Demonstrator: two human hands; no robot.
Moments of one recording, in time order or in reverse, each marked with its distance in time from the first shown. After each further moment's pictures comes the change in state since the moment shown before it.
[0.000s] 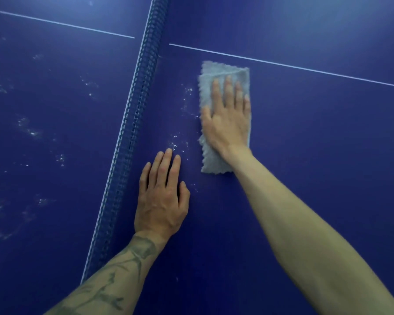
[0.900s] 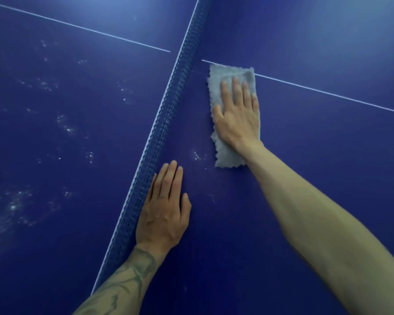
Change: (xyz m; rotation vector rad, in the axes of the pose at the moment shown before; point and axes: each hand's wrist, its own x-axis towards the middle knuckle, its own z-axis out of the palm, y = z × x) left_hand -0.012 -0.023 -0.015 0.001 -0.060 -0.093; right_hand 0.042 -0.027 -0.001 -0.049 -0.050 -0.171
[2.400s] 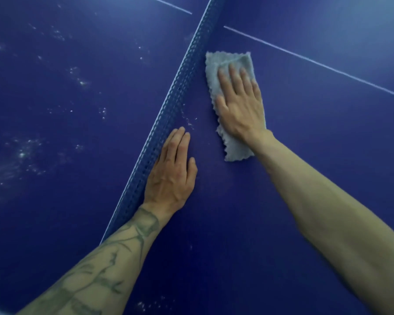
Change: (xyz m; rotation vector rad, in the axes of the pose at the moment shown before) left_hand -0.012 0.000 -0.015 -0.163 0.081 -0.067; right_hand -0.051 -0.020 0.013 -0.051 -0.035 -0.211
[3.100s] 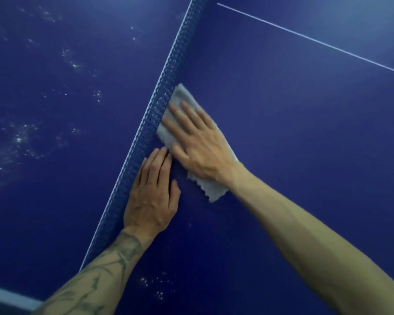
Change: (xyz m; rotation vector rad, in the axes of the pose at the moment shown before) left_hand -0.083 -0.024 0.000 0.095 -0.033 0.052; right_hand -0.100 -0.060 0.031 -0.094 0.038 -0.459
